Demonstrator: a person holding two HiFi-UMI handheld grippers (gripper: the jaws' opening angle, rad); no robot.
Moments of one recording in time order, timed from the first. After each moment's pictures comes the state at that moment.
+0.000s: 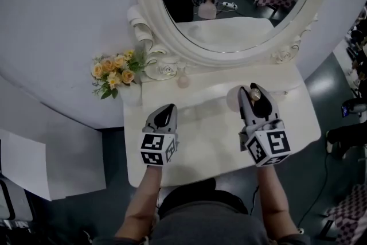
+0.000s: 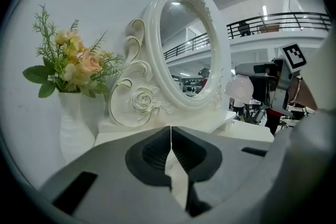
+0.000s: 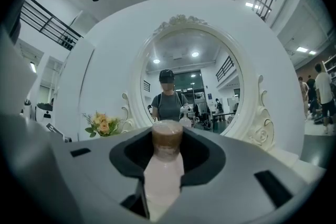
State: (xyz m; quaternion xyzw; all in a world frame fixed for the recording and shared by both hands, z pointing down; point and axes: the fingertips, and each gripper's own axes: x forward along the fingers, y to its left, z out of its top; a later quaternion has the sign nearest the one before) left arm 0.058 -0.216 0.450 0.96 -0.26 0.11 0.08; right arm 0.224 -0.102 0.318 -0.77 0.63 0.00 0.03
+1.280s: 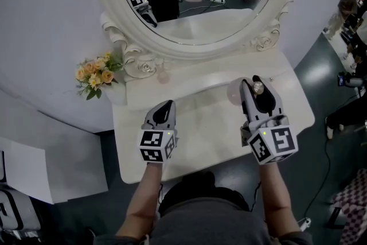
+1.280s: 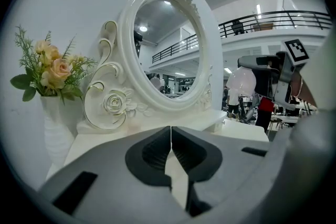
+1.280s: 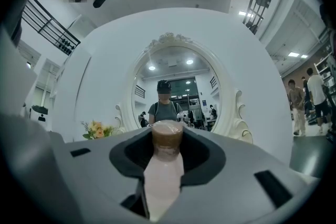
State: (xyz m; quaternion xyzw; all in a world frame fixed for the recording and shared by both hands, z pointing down) left arm 0.104 -0.167 0.441 0.96 -0.23 0.12 0.07; right arm 0.261 -0.032 0.291 -0.79 0.61 0.02 0.06
